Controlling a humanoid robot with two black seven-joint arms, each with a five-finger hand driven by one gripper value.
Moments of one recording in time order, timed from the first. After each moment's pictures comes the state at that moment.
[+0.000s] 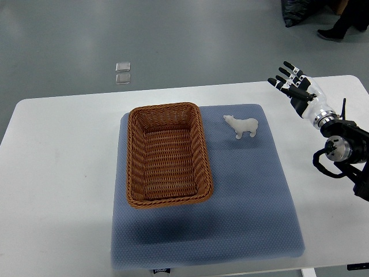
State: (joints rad) left arm 0.01 0.00 -0.16 -0.15 0.04 -0.01 0.04; right arm 0.72 -0.35 0.57 0.69 -0.08 0.09 0.40
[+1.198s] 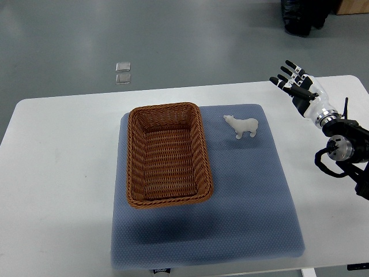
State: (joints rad) left arm 0.02 0.00 -0.16 -0.15 0.04 -0.01 0.04; right arm 0.72 -0.35 0.57 0.69 -0.08 0.09 0.40
